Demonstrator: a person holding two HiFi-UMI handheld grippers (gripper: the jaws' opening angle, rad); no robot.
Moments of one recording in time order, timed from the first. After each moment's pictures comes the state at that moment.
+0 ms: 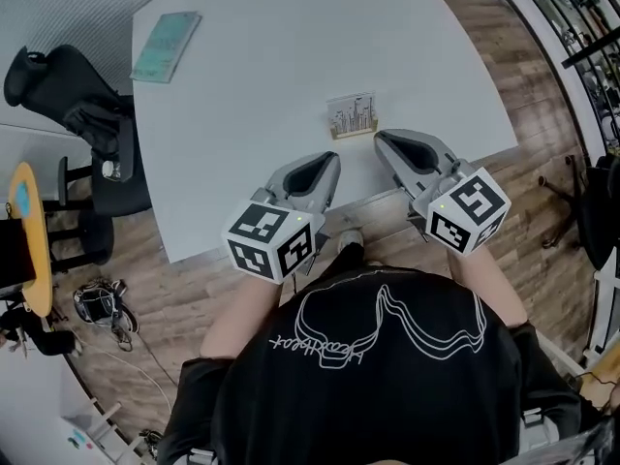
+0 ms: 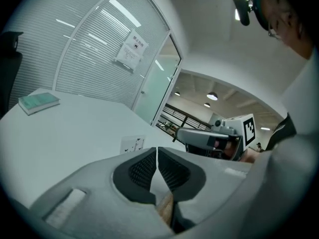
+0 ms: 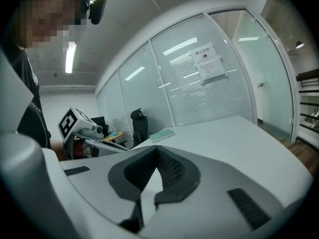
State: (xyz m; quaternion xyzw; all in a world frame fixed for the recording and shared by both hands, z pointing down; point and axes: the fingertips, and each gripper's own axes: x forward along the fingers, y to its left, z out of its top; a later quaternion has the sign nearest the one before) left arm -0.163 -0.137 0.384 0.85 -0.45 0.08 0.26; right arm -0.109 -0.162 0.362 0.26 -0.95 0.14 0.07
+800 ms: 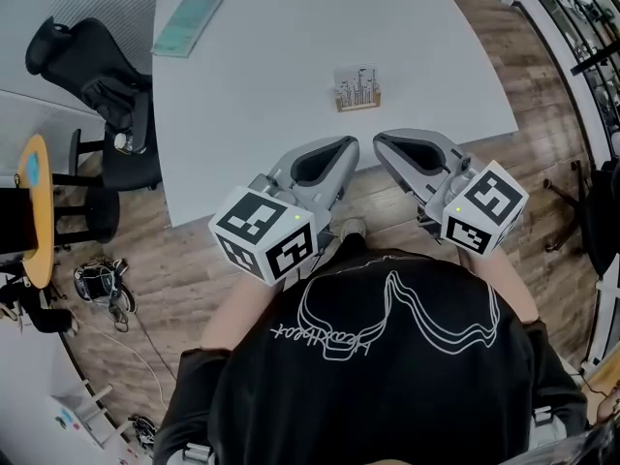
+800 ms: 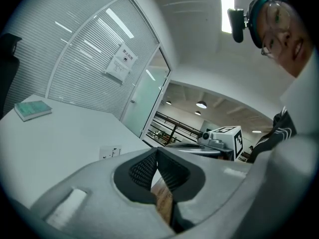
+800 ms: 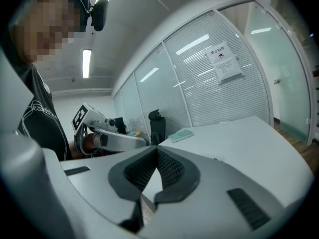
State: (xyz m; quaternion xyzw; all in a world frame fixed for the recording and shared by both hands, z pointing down) left arm -0.130 -0.069 0.308 0.88 -0.42 0.02 0.23; right arm -0.107 -0.073 0.314 0.17 -0.97 0.13 0.06
